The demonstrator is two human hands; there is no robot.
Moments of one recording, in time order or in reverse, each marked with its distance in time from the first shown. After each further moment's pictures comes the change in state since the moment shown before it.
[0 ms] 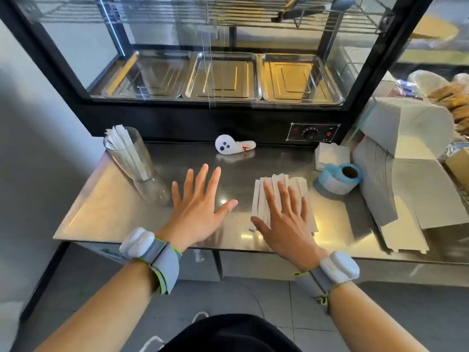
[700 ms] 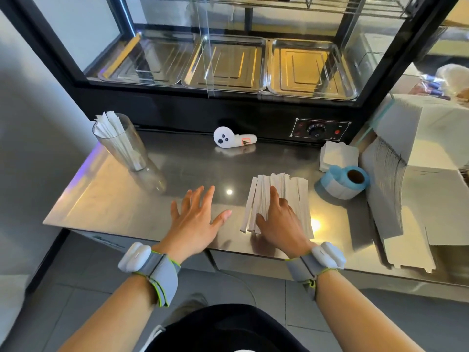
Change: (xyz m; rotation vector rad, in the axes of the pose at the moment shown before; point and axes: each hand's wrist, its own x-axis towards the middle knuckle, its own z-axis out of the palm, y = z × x) left_hand 0.003 0.011 0.046 -0.065 -0.106 -0.186; right_hand 0.038 0.024 0.009 0.268 -0.210 0.111
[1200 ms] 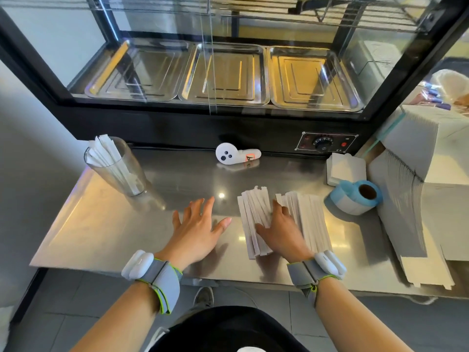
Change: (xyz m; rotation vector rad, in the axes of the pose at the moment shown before) left_hand 0.056 -0.029 -0.026 -0.038 -0.095 0.044; right_hand 0.050 -0.031 0.009 0.097 -0.053 0.170
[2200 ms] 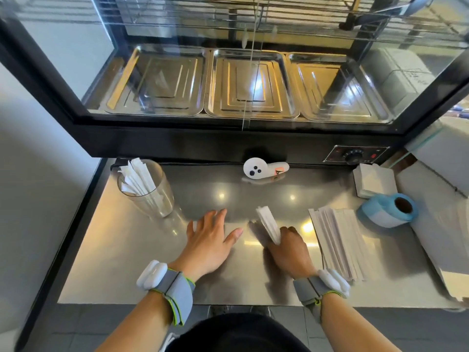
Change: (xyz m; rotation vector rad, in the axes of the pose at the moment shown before) left_hand 0.033 -0.068 -0.038 -0.052 -0.070 0.058; right_hand 0.021 -0.062 0.052 -0.065 0.052 0.143
